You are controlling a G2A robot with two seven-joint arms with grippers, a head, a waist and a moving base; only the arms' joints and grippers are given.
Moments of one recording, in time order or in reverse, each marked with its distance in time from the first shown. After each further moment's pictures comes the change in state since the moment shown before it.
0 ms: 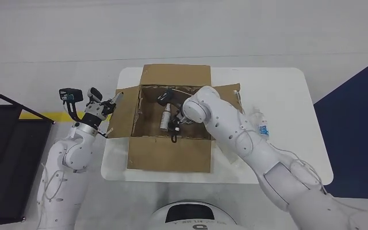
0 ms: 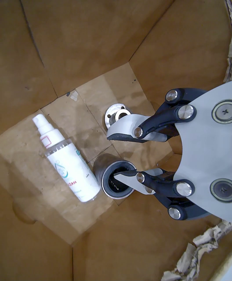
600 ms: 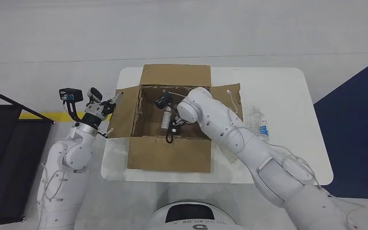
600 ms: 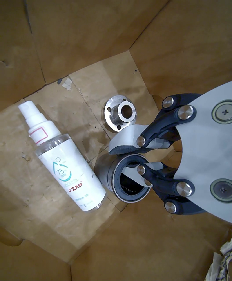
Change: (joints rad) left arm 0.000 0.000 0.000 0.000 0.000 0.000 0.000; right arm 0.048 -0.055 -0.064 0.116 0.021 0.014 -0.010
